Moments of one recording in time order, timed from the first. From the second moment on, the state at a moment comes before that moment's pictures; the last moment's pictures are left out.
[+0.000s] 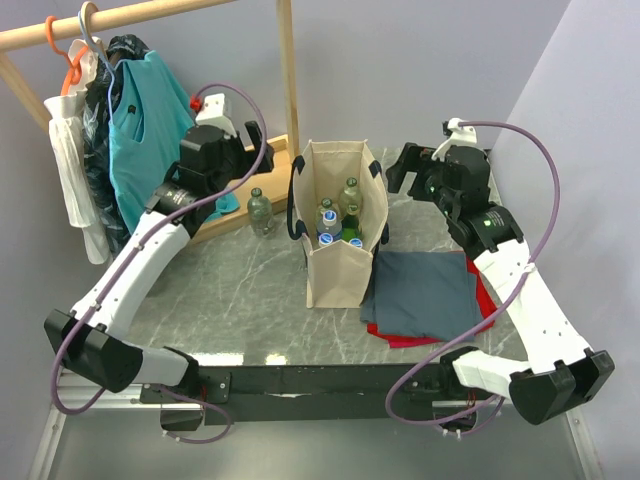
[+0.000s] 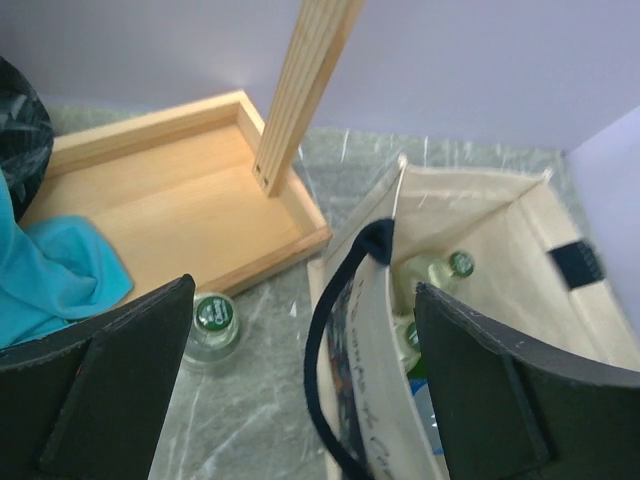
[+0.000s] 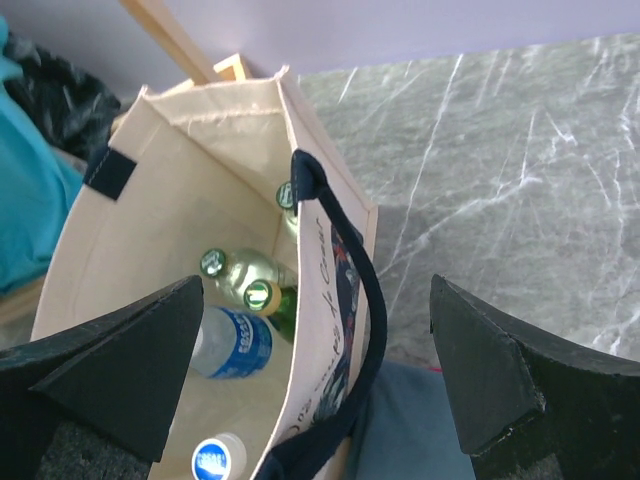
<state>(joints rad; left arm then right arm) -0.42 1.35 1.42 -0.32 -0.16 -0.39 0.34 1.16 1.30 -0.46 0.10 0.35</state>
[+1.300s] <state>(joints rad) -0.42 1.24 1.40 -0.26 -0.18 -0.38 0.34 1.10 1.26 -0.38 0.10 0.36</state>
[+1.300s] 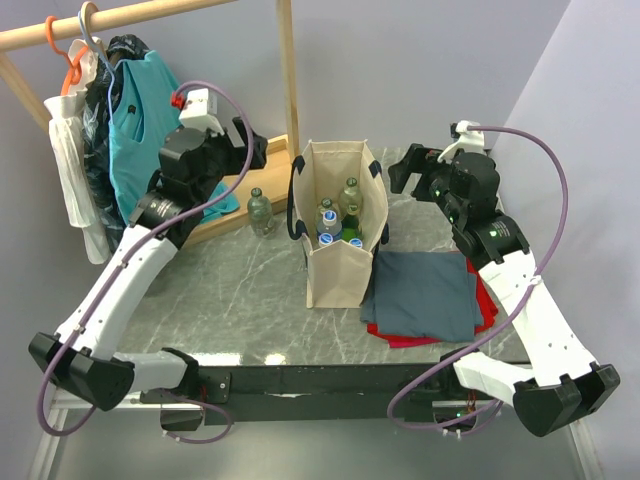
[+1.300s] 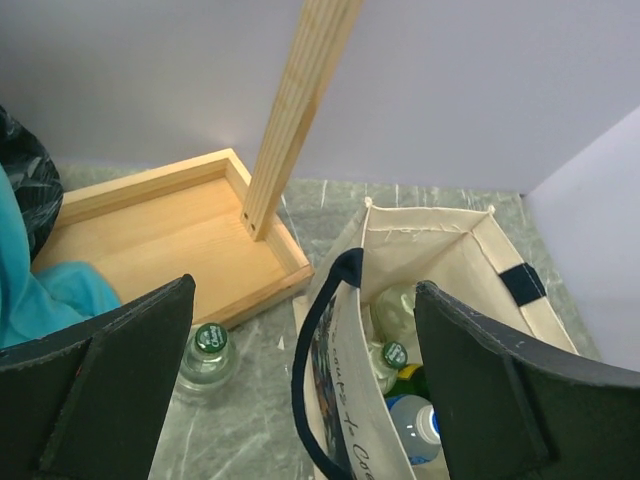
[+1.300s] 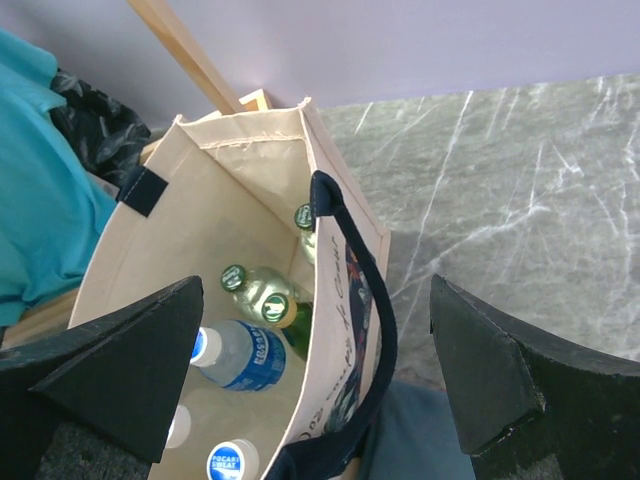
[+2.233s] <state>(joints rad) -0.44 1.38 1.45 -0.22 0.15 -0.36 0.34 1.09 1.24 -0.40 0.15 0.29</state>
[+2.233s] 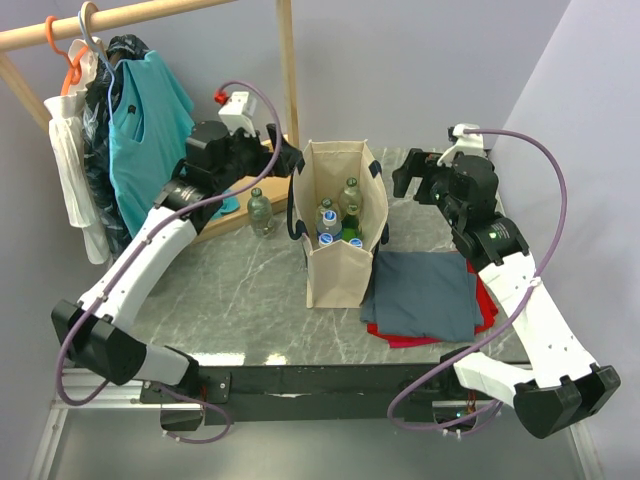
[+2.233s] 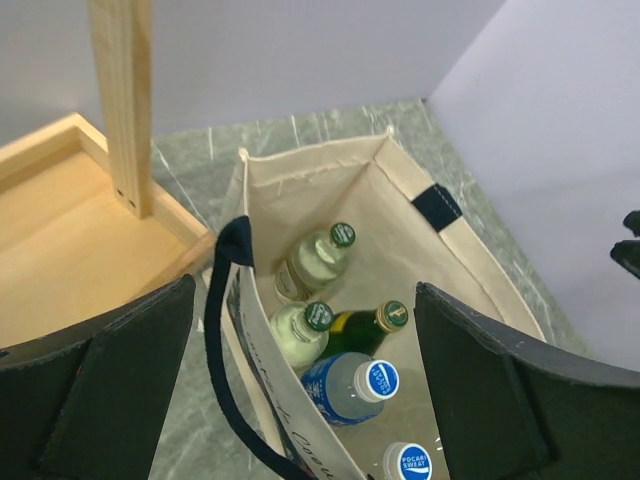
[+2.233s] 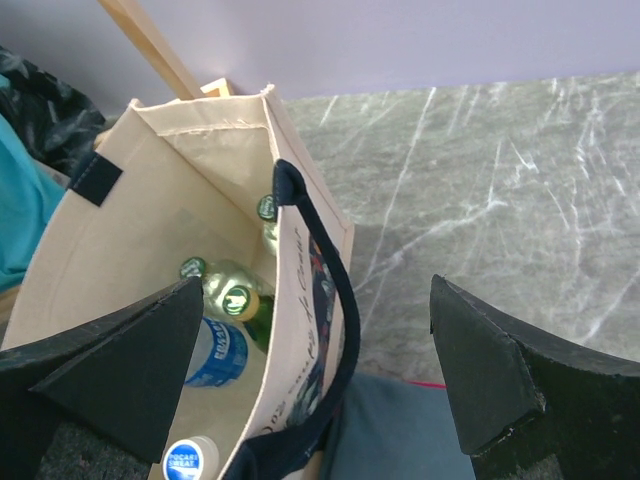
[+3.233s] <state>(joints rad) -0.49 1.42 1.46 -0.18 0.19 -0.38 0.34 1.08 1.24 -0.40 0.16 0.28</state>
